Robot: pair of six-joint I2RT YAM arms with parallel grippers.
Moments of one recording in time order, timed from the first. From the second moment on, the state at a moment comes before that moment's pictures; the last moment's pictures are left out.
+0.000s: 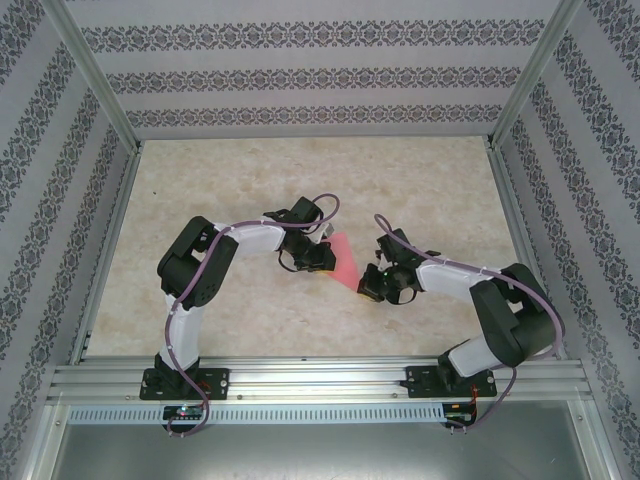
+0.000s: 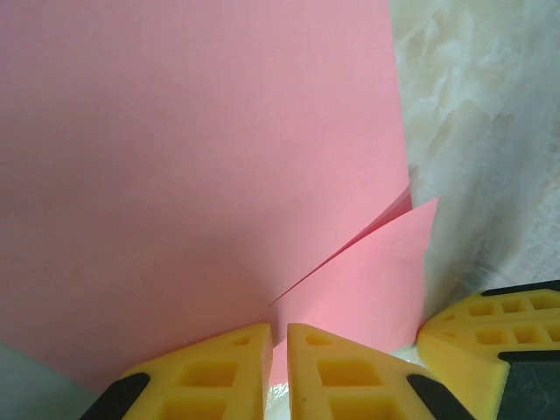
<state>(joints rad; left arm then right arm) -0.63 2.05 1.29 -0.42 0.58 -0.56 0.46 1.48 0.61 -0.35 -0.42 0.80</state>
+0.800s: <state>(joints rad) -0.63 2.05 1.29 -0.42 0.57 -0.56 0.57 1.68 0.86 -0.42 -0.34 0.81</state>
